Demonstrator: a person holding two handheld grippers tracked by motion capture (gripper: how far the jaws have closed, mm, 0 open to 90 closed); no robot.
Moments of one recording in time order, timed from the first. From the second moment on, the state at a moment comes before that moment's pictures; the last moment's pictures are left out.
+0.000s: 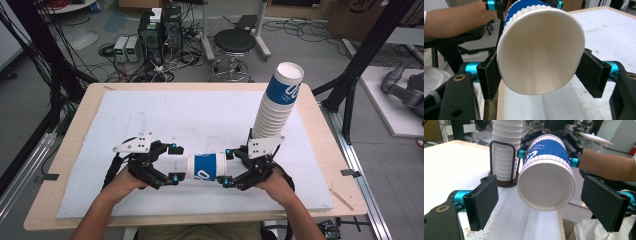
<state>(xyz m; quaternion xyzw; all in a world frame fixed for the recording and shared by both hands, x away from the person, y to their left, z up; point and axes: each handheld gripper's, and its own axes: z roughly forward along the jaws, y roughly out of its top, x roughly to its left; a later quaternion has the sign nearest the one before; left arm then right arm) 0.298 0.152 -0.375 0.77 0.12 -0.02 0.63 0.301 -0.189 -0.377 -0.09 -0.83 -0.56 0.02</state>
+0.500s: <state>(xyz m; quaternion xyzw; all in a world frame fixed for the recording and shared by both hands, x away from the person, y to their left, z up) 0.296 0.136 -0.354 0.84 0.08 -0.01 0.53 0.305 -0.157 -0.349 -0.04 -0.91 -0.41 0.00</state>
